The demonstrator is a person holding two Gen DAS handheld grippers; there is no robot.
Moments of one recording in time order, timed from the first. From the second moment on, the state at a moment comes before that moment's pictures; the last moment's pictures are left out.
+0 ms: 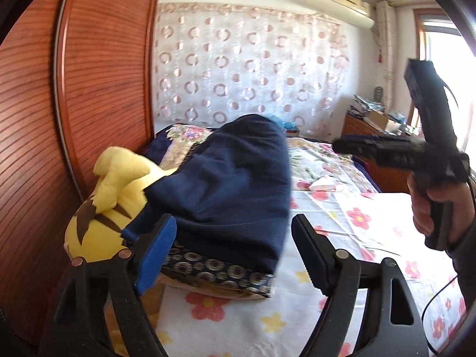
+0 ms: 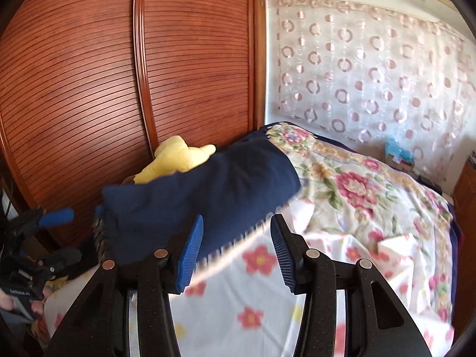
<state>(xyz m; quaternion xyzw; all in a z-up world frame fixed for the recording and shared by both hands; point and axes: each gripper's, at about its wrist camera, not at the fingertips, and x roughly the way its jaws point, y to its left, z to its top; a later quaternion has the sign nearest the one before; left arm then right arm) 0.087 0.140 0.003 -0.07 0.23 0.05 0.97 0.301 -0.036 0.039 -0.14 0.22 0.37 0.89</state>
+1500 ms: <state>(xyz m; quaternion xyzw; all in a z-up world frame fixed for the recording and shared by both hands) 0.014 -0.003 0.078 -0.02 0.17 -0.01 0.99 -0.023 -0.165 0.032 -0.01 0.11 0.15 0.98</state>
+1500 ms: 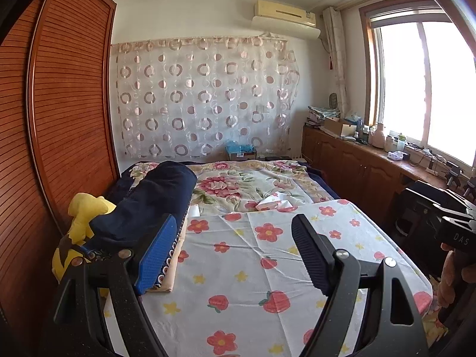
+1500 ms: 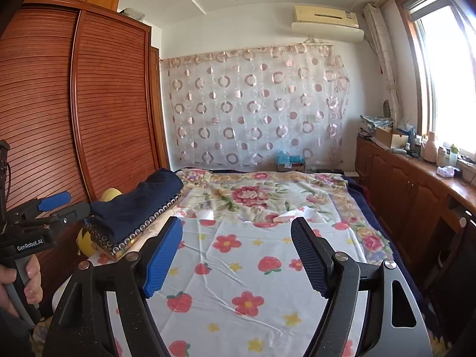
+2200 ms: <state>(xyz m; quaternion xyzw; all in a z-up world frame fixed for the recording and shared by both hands) 0.014 -0.002 0.077 -0.01 0.17 -0.01 0.99 -0.004 -0.181 0.034 0.00 0.12 0.15 0.98</state>
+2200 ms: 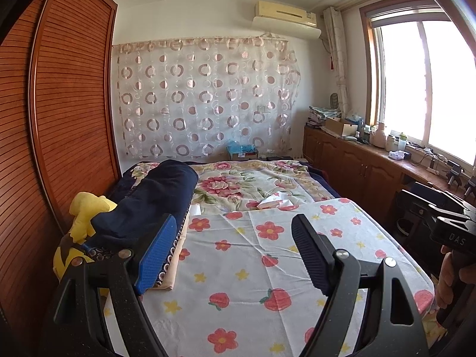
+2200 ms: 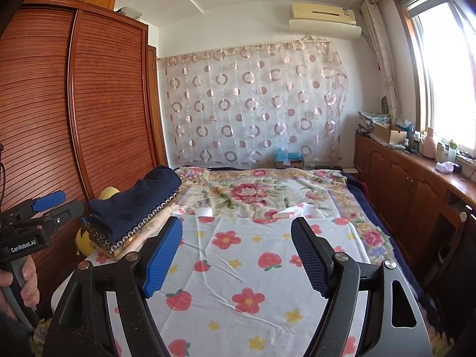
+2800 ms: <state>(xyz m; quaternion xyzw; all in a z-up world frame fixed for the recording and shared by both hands) 0.014 -0.002 0.076 -0.01 0.17 -0.01 0.99 0.001 -0.191 0.032 0.00 0.13 0.15 0.98</state>
